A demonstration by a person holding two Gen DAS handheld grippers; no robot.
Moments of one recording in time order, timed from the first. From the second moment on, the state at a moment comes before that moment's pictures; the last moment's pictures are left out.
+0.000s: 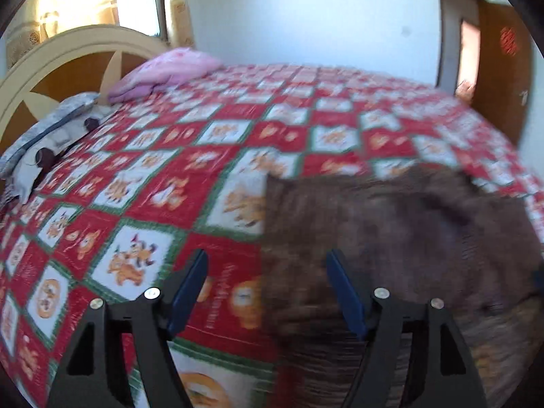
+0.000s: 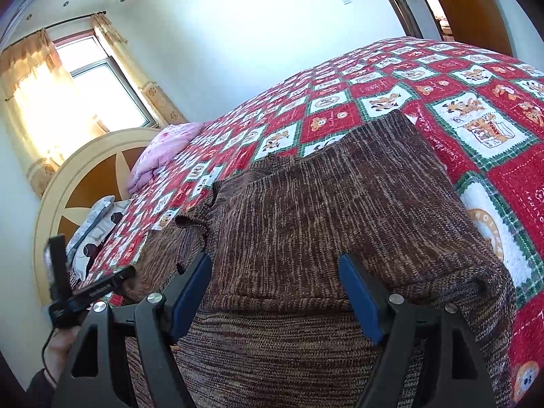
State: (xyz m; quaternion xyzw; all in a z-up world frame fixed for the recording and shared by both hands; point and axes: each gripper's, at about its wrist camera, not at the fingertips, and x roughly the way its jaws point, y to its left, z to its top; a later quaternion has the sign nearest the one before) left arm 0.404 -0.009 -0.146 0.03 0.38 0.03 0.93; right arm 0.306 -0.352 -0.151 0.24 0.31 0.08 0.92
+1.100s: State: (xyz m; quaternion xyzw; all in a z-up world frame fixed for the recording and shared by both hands) left arm 0.395 0.025 -0.172 -0.11 0.37 -0.09 0.92; right arm 0.375 -0.260 -0.126 0.13 0.44 0.11 0.88
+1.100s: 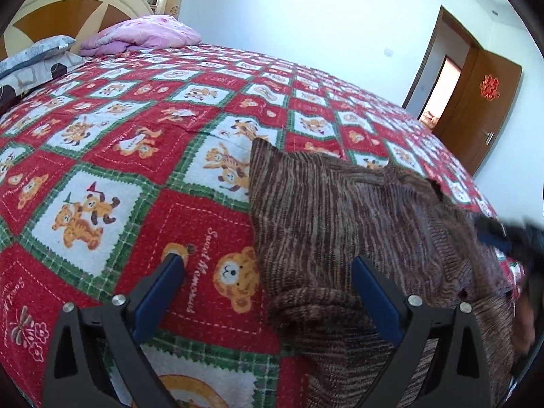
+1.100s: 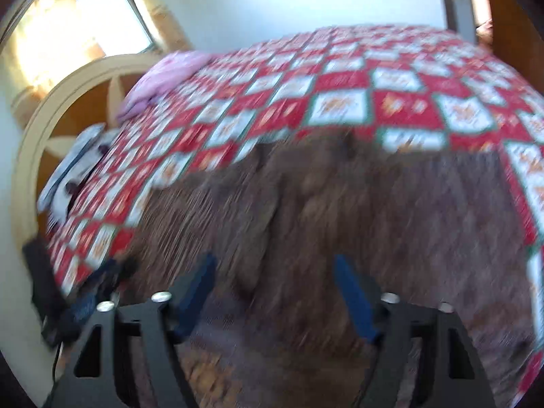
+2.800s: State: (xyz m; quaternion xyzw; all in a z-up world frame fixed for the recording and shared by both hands) left arm 0.340 0.010 -0.176 -0.02 0.37 -0.04 0.93; right arm 0.333 -0.222 -0.149 -0.03 0.41 0.08 0.91
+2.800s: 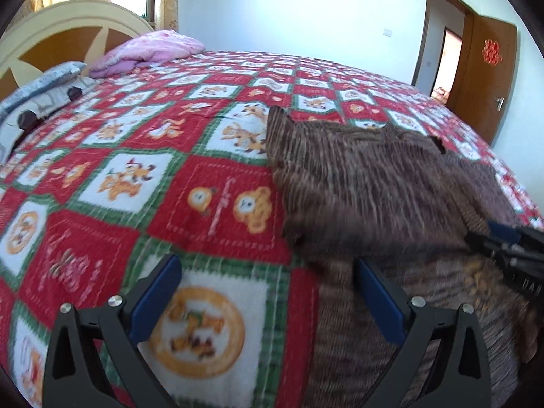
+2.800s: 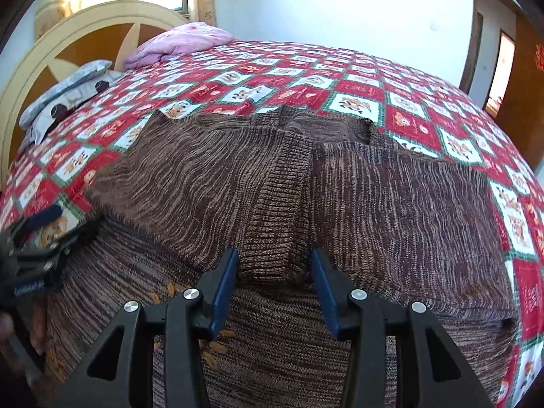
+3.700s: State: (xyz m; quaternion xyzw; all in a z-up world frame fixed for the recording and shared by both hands) left arm 0.293 0.012 -0.174 -0.01 0.36 0.01 0.93; right arm 0.260 -0.267 -0.153 -0.01 0.41 0.07 0.91
